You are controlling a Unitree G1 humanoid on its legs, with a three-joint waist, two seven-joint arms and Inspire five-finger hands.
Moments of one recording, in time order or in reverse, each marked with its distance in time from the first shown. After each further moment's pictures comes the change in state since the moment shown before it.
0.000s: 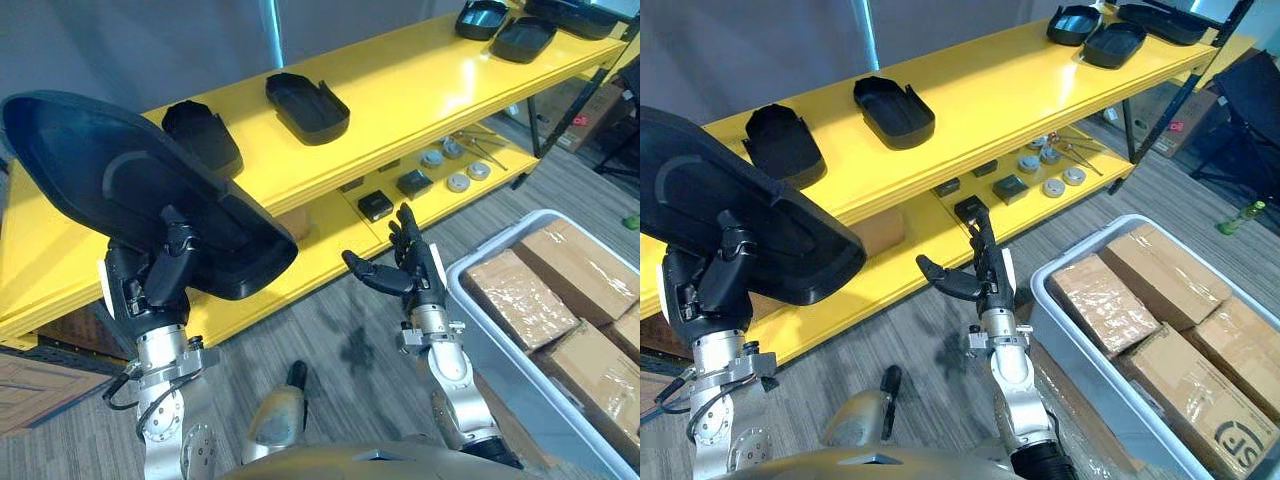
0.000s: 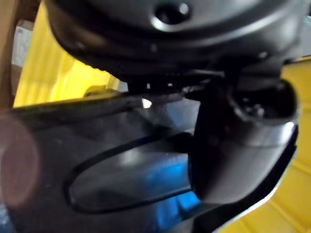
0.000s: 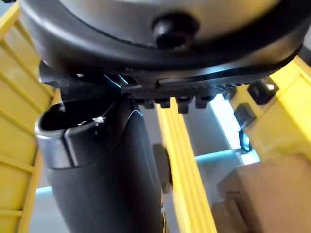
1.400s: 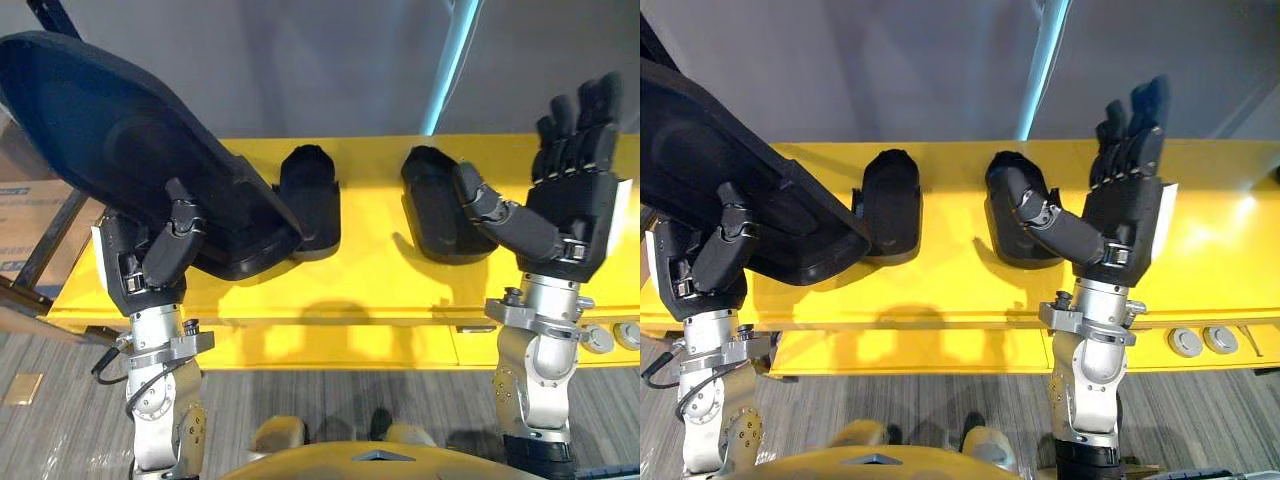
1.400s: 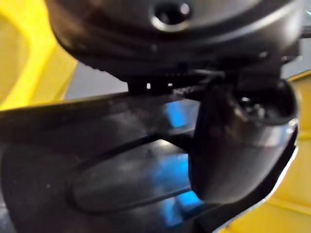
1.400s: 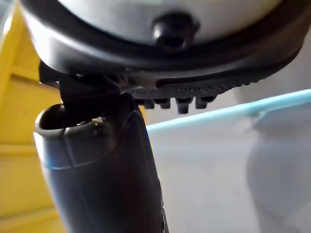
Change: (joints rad) left arm -0.078 0.052 0.031 -0.017 0.059 0.020 -0.064; right arm 0.002 -0.036 -0.345 -0.389 0.140 -0.173 0.116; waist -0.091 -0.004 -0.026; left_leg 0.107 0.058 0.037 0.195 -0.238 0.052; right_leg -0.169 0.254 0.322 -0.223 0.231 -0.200
